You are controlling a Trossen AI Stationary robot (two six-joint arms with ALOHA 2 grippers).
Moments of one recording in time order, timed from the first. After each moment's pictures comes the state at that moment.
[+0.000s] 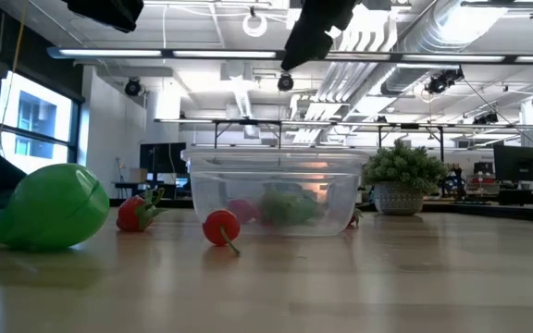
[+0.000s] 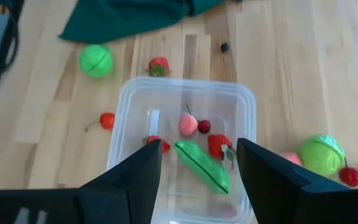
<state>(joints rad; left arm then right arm) 0.42 0.78 0.97 -0.86 0.27 0.52 0.02 1.67 1.52 -0.77 -0.08 -0.02</state>
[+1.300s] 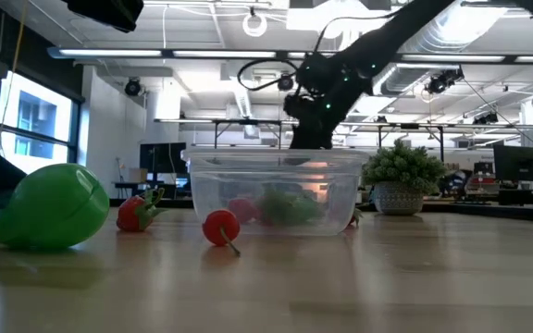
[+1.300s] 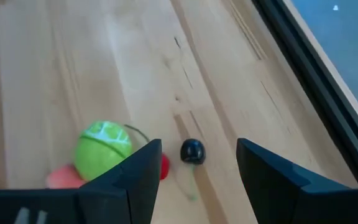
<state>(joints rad) 0.42 0.78 0.97 -0.86 0.27 0.52 -0.55 1.86 1.31 -0.34 -0.20 -0.16</state>
